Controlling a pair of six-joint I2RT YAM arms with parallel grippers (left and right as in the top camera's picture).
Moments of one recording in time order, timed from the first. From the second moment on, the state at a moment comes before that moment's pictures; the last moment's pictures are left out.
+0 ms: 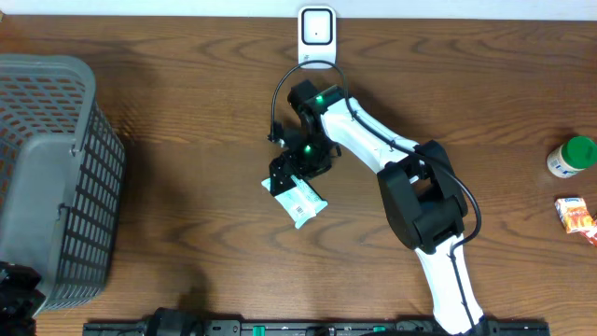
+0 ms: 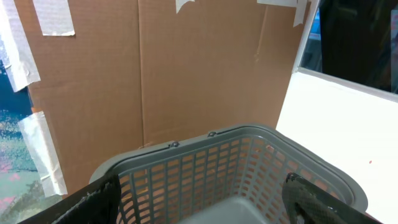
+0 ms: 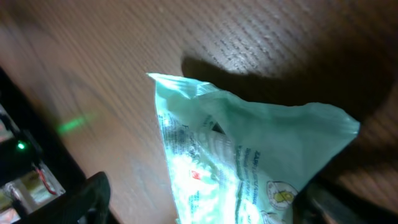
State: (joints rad) left arm -0.18 0.46 1.33 -0.92 -1.13 -0.15; right arm 0.58 2.33 1.80 -1.10 -0.60 -0.10
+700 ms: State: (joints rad) left arm -0.18 0.46 1.33 -1.00 -1.13 -0.15; right arm 0.55 2.37 1.82 -1.36 -0.81 -0.16
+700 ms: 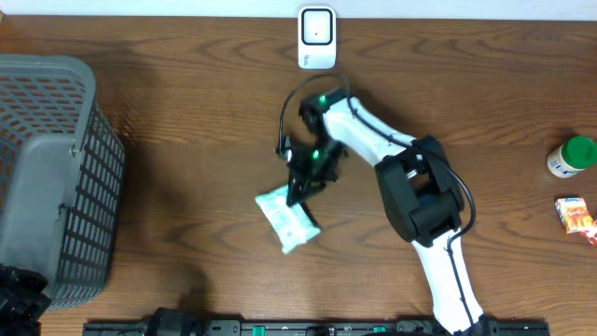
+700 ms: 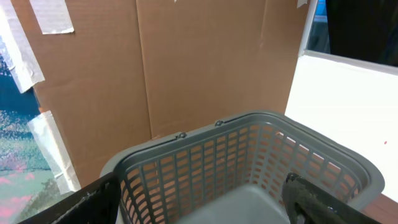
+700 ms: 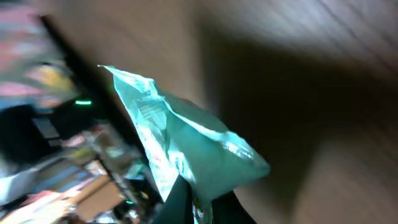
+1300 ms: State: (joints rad) left arm -0.18 0.46 1.33 -1.00 -1.13 -0.15; right arm 0.32 2.02 1.92 -1.45 -1.16 -0.03
